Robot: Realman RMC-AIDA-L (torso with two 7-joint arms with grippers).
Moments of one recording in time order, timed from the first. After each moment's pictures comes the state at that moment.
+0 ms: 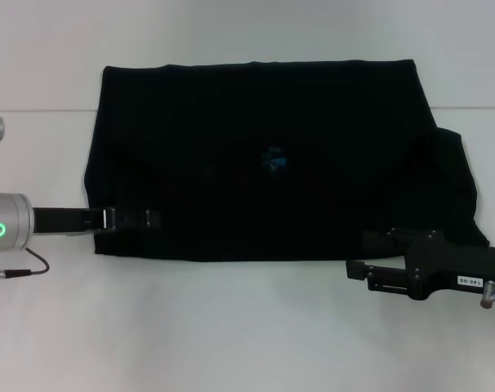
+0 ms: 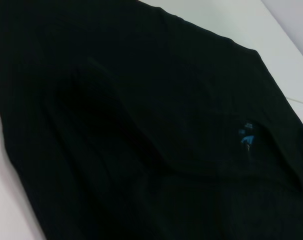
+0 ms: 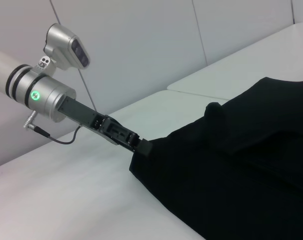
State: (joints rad) left arm -0.65 -1.98 0.69 0.51 2.21 1.18 -2.12; right arm 0.58 2.05 -0.54 -0.44 -2.12 -1.47 1.28
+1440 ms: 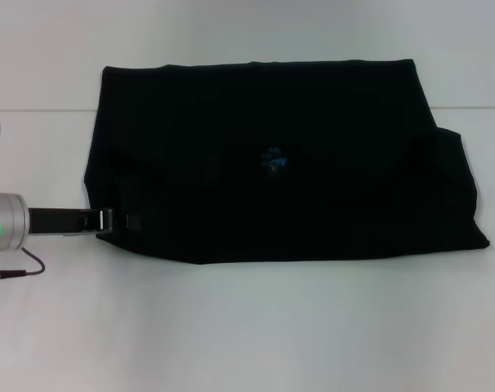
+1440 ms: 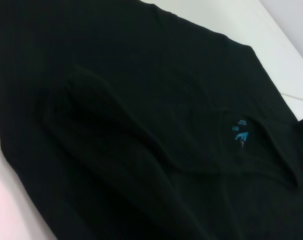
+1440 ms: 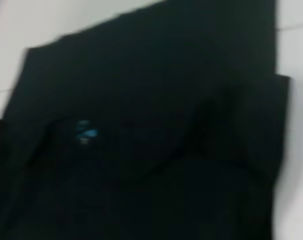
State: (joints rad) left arm -0.64 -1.97 0.69 0.51 2.21 1.20 -2.12; right arm 0.67 1.86 -0.55 -0.84 -2.50 -1.55 2.44
